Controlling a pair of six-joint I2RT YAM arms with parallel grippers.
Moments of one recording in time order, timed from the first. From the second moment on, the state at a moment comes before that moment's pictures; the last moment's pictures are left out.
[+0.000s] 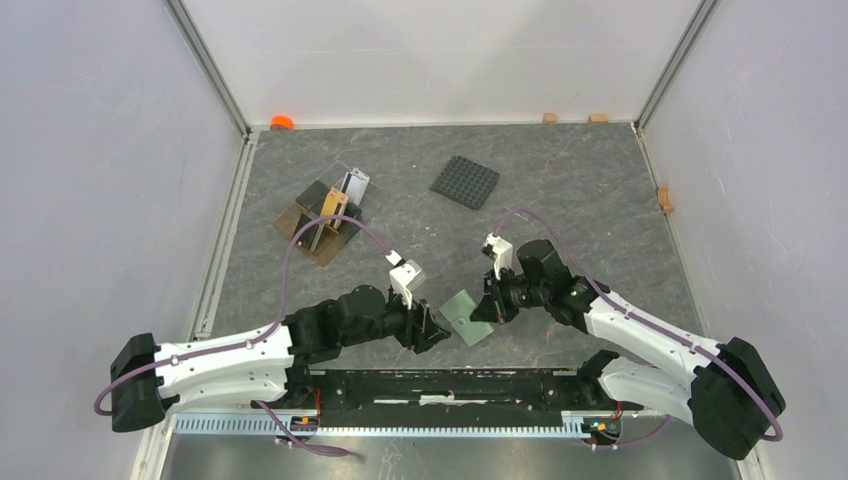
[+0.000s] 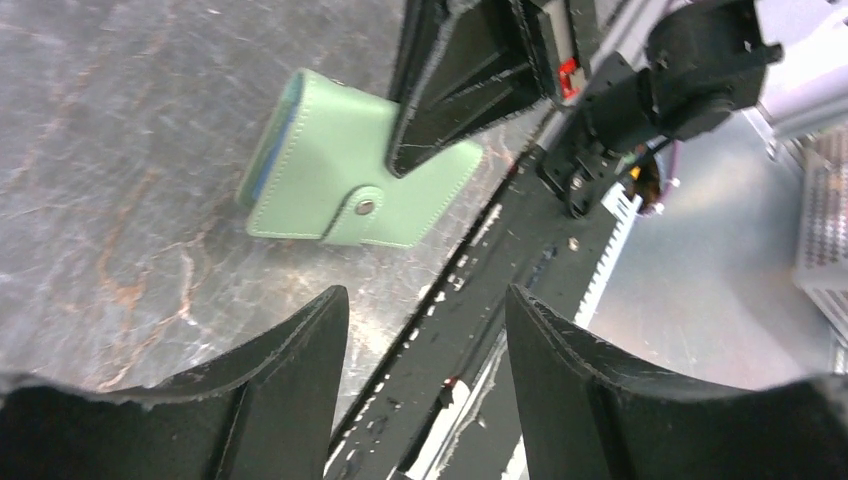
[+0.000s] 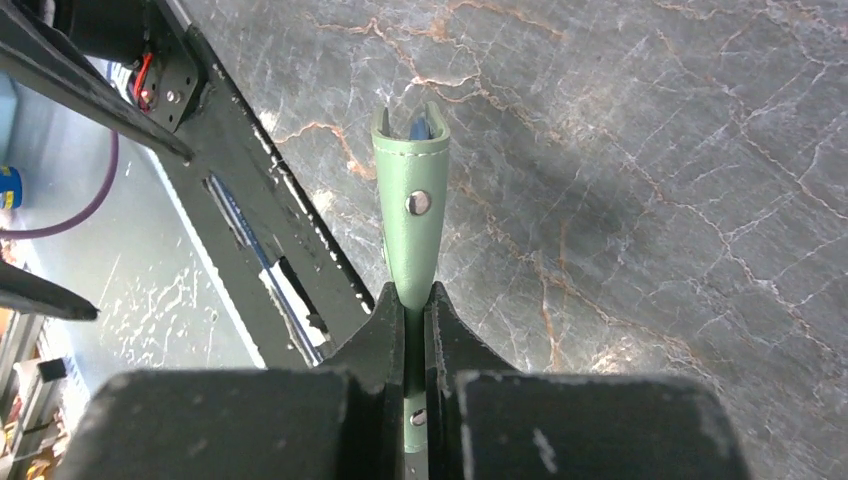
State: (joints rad) left arm -1.18 0.85 0.48 -0.02 -0.06 -0.53; right arm 0.68 1.05 0.49 -0.17 -0.52 0.32
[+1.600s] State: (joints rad) left arm -1.19 1.15 0.50 0.18 0.32 -0.51; right arm 0.67 1.01 0.53 -0.30 -1.02 0.20
